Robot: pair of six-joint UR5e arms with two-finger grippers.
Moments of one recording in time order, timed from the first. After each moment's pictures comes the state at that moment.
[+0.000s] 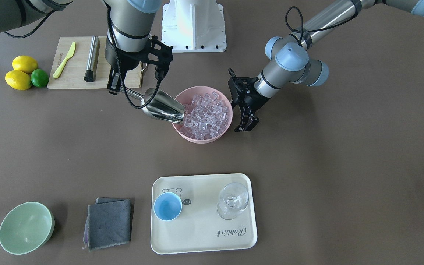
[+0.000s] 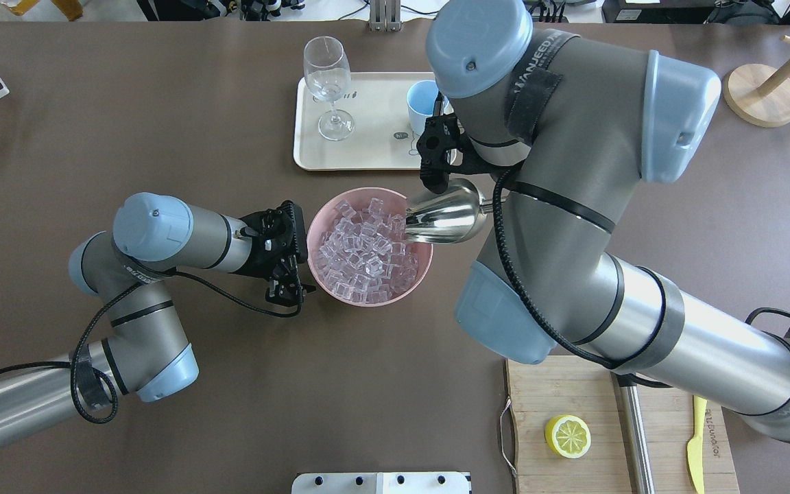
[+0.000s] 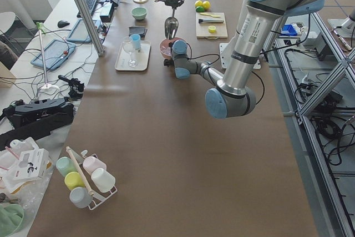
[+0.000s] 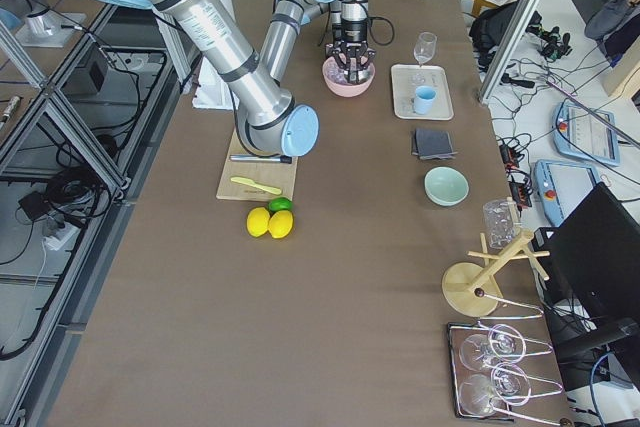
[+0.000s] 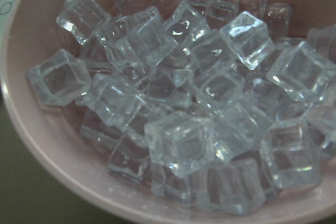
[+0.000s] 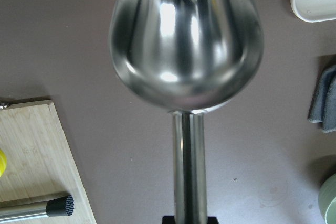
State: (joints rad) left arm -0.54 -2.04 -1.48 -2.45 -1.92 0.04; right arm 0.65 -0.71 1.88 -2.44 1.76 -0.48
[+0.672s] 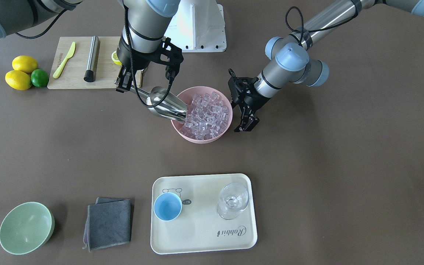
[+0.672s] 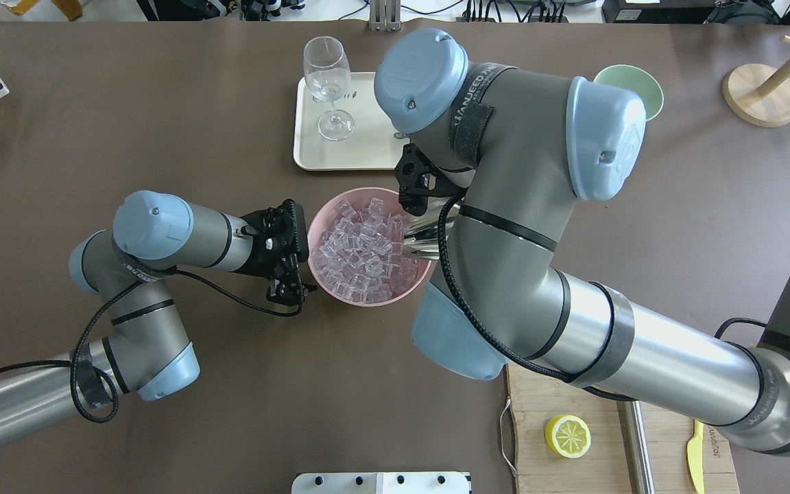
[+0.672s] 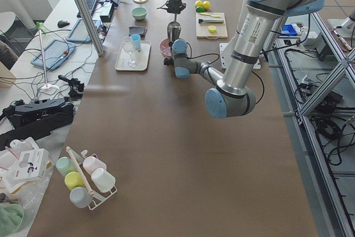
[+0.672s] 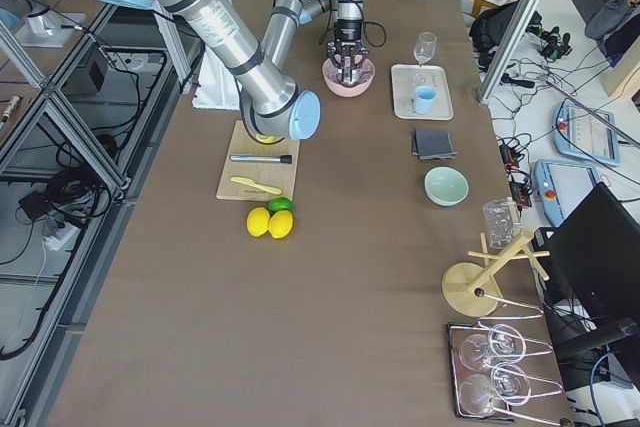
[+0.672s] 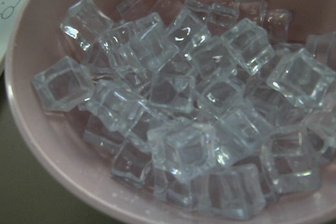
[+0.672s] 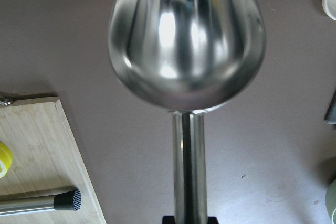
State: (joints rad) left arm -0.55 -2.04 -1.48 -2.45 -1.93 0.04; right arm 0.60 -0.66 1.80 -2.48 1.70 -0.46
